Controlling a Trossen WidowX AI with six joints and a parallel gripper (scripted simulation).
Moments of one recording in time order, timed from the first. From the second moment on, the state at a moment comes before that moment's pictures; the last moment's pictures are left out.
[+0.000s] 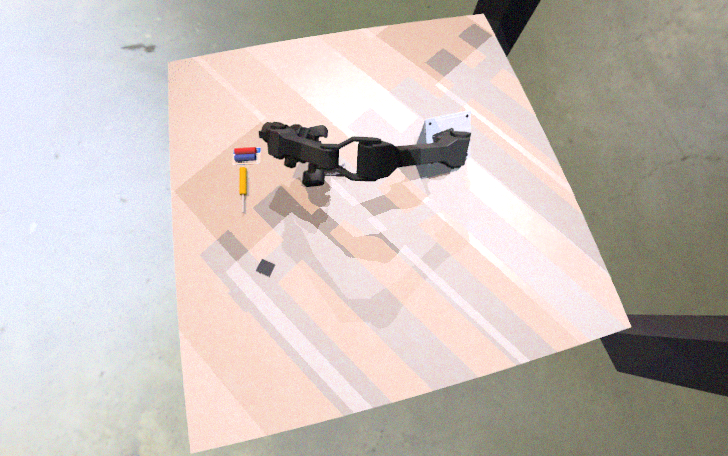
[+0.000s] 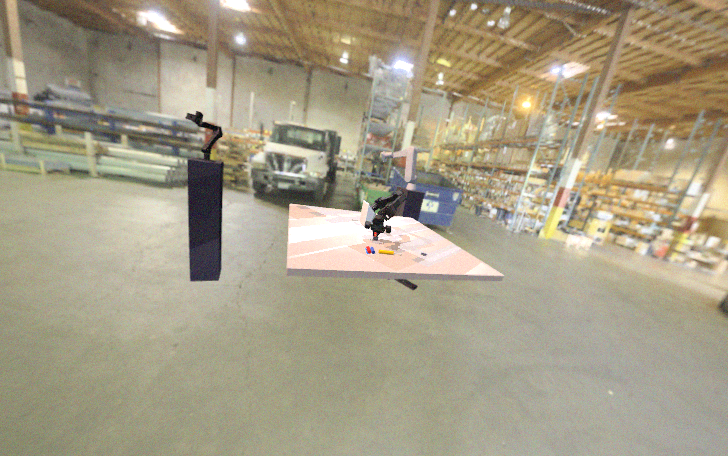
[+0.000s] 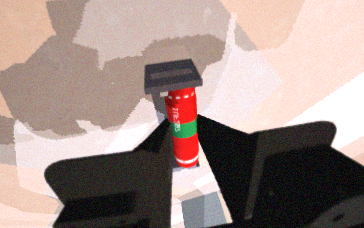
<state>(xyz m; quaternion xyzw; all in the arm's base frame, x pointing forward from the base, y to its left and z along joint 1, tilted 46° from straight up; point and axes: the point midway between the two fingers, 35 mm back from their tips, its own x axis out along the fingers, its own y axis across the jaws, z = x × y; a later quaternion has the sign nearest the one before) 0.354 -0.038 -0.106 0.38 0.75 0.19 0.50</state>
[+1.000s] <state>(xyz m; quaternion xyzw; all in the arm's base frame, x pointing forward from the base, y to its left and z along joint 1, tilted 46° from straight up) 0.351 -0.035 -0.109 0.38 0.73 0.17 0.54</state>
